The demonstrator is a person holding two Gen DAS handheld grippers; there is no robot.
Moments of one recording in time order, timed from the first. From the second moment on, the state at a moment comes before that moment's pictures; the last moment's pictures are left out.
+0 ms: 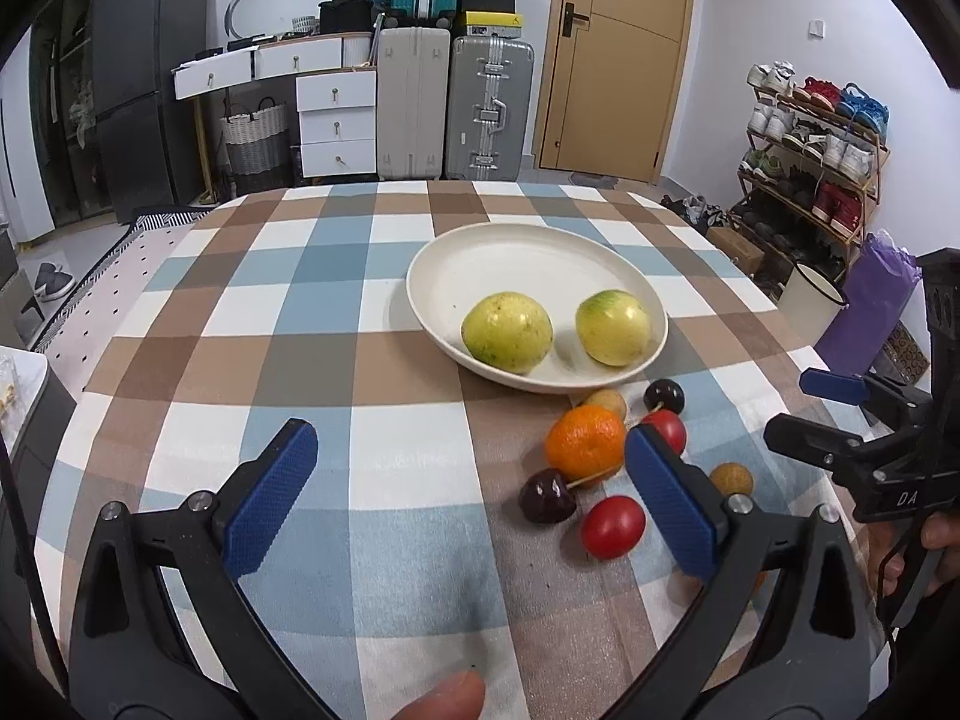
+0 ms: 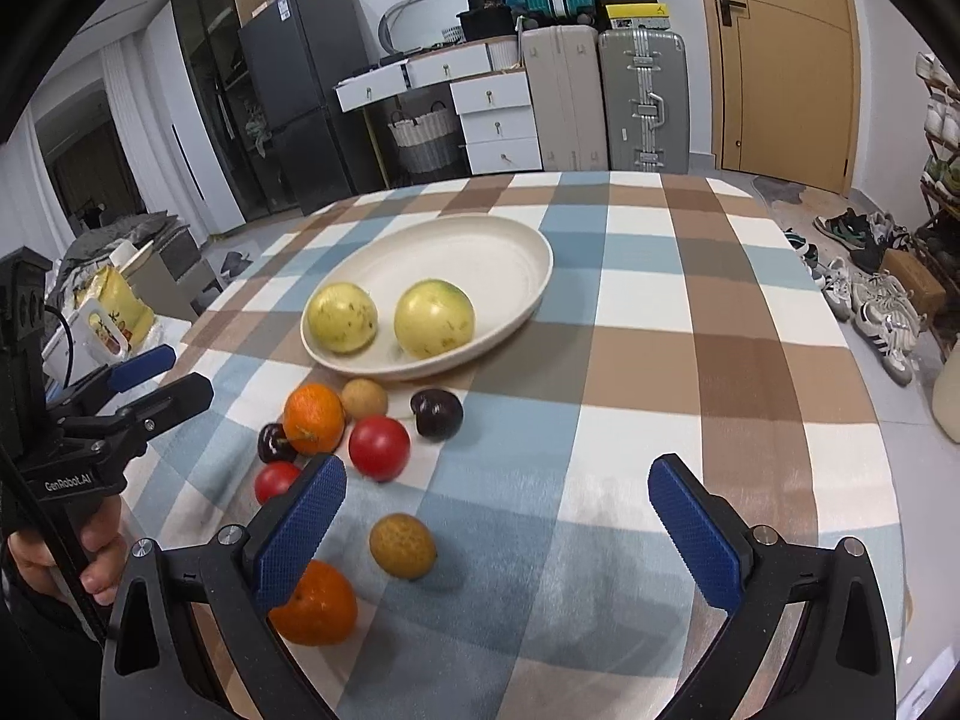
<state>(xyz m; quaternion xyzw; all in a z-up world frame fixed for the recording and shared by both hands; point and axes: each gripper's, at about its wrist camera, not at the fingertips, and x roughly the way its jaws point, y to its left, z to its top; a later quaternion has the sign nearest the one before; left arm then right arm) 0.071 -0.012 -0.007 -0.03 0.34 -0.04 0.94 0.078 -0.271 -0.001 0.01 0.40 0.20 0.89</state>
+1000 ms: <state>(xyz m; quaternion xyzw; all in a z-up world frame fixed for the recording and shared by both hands) 0.075 -0.040 -0.047 -0.01 0.41 -0.09 0.91 0.081 -0.251 -0.035 -0.05 0.45 0.24 0.86</state>
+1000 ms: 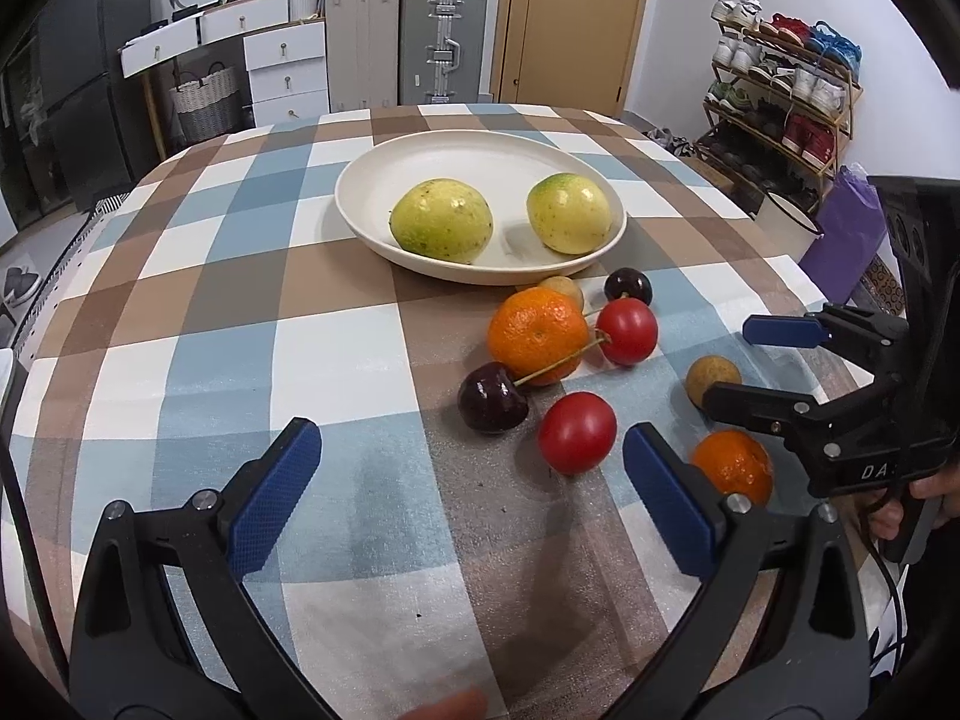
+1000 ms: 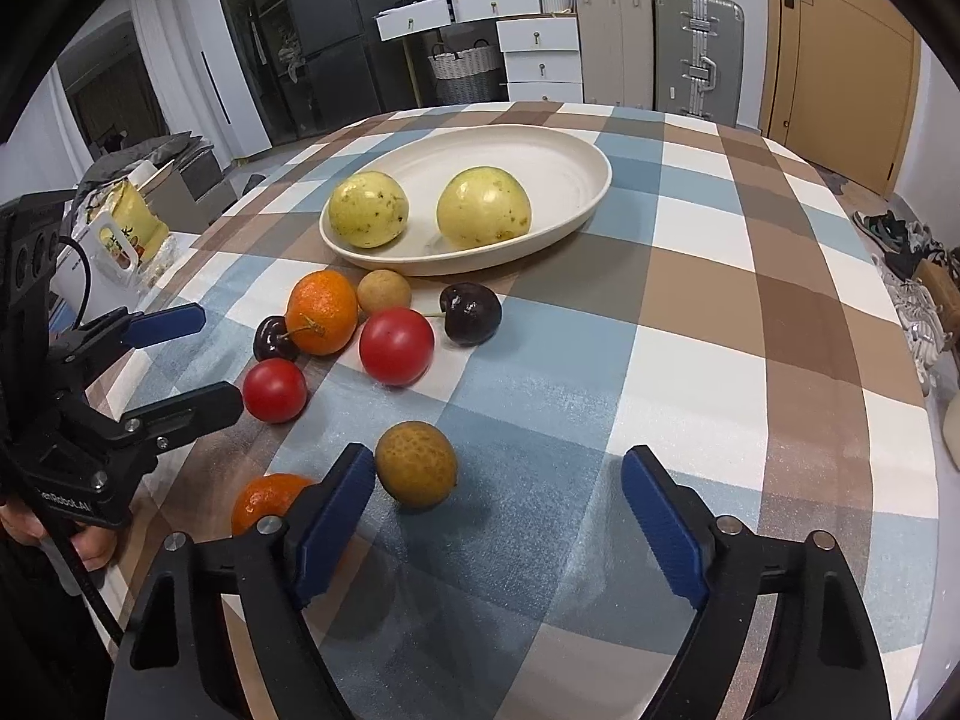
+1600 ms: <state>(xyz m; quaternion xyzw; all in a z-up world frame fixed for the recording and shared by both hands) 0.072 -0.052 -0.048 0.02 0.40 -0.11 0.91 0.075 -0.246 -0.035 -0.06 0.44 0.27 0.85</state>
